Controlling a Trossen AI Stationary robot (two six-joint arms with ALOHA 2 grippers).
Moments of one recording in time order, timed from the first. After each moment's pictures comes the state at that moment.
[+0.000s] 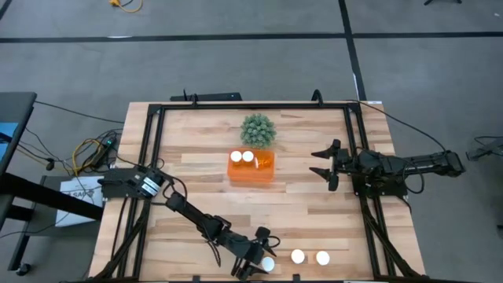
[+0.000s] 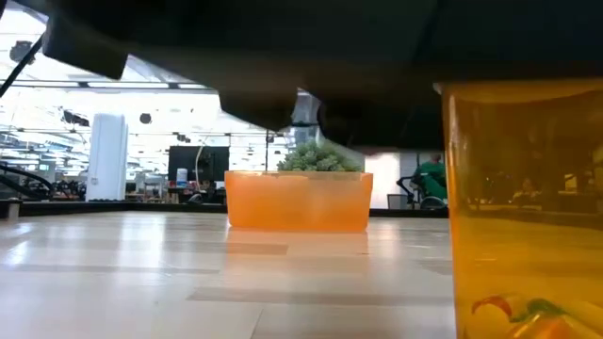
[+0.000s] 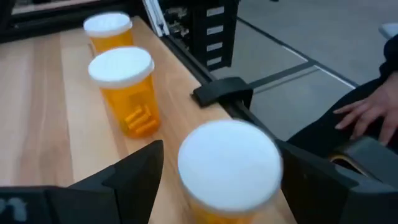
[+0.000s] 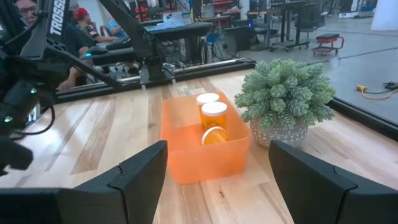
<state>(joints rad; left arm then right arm) -0.55 2.23 1.27 0.58 -0.05 0.00 0.07 0.18 0.01 0.05 0.24 0.11</state>
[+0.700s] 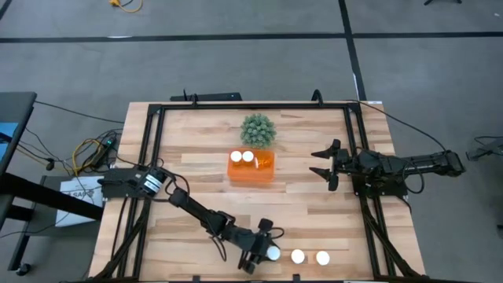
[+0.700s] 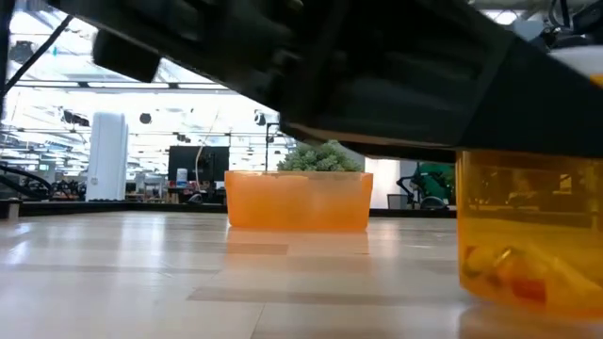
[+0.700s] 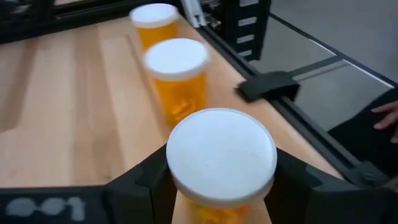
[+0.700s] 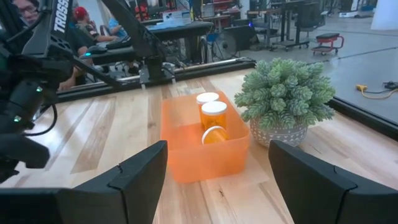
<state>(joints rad) -0.50 2.23 1.30 0.53 -0.10 0.02 0.06 0.19 0.01 0.05 0.24 0.11</state>
